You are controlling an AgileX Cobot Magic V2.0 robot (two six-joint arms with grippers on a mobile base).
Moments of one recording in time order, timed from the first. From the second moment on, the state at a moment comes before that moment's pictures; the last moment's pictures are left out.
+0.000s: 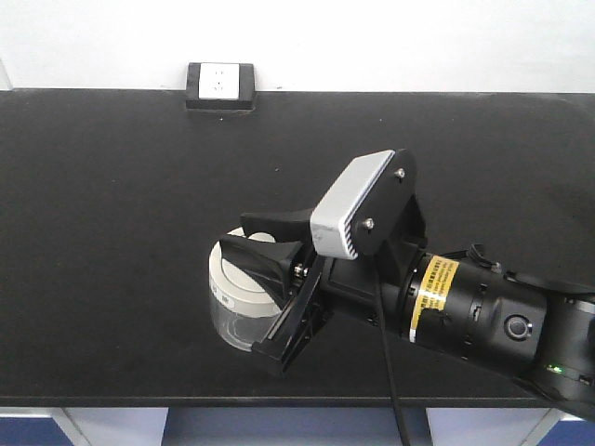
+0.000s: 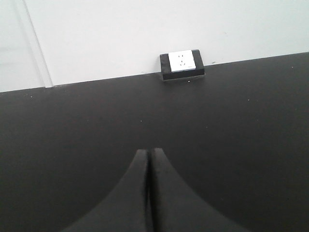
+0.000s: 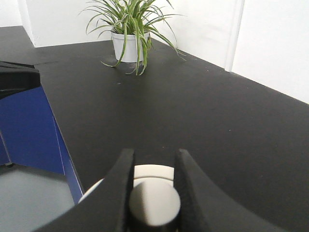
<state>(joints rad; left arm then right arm) -0.03 0.34 -0.28 0.09 0.17 0.04 0.73 1.30 -0.74 -0.76 -0.46 0.63</state>
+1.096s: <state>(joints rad) -0.03 0.34 -0.28 0.09 0.17 0.04 0.73 1.30 -0.74 -0.76 -0.46 0.63</state>
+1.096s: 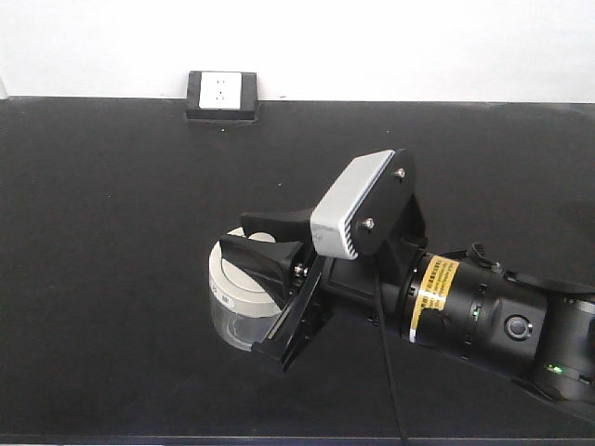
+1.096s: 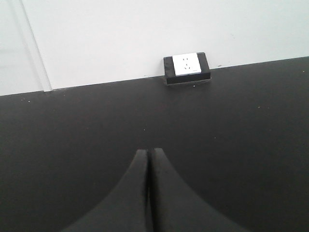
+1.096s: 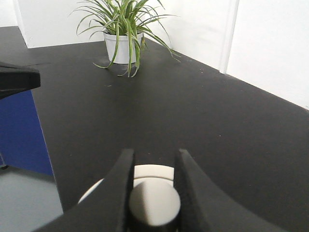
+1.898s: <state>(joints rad) -0.03 0.34 -0.28 0.09 0.17 0.04 0.73 1.30 -0.74 -0.76 -0.46 0.63</state>
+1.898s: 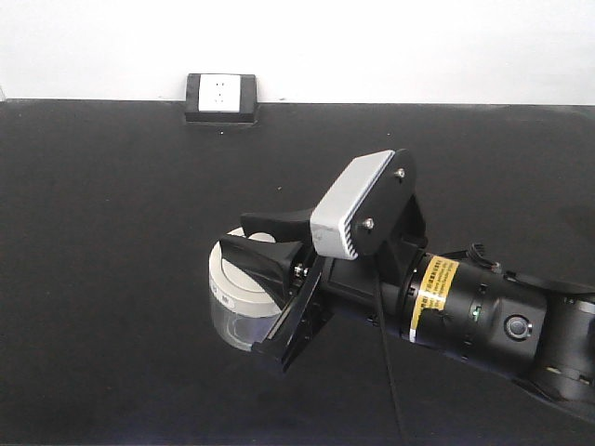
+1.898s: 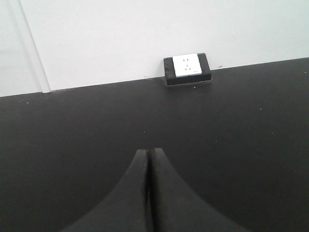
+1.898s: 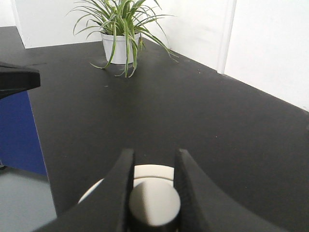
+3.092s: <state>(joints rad) -0.03 0.34 -0.28 0.09 0.17 0.04 0.73 1.30 -0.74 -0.76 -0.46 0.63</state>
